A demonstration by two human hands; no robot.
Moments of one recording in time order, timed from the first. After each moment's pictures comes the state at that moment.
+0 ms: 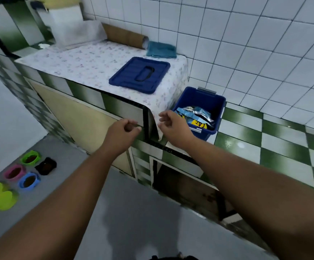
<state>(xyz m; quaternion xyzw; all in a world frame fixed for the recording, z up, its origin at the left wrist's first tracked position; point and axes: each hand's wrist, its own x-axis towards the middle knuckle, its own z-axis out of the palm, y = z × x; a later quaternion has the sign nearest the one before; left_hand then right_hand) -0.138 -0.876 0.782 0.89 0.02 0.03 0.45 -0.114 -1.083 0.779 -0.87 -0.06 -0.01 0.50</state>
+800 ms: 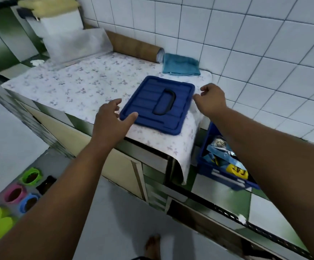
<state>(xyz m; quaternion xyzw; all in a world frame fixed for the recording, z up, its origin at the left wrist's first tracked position) 0.072 -0.799 0.828 0.91 0.05 0.10 0.39 0.155 -1.094 0.822 -0.90 0.12 -0.12 0.40</state>
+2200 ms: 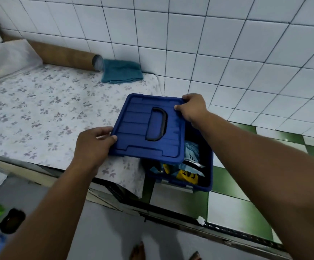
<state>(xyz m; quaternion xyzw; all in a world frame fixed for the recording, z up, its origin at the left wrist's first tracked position) 0.086 -0.936 0.820 0.84 0.09 -0.01 0.53 0.160 -1.232 0.799 -0.82 0.24 -0.07 0.52</state>
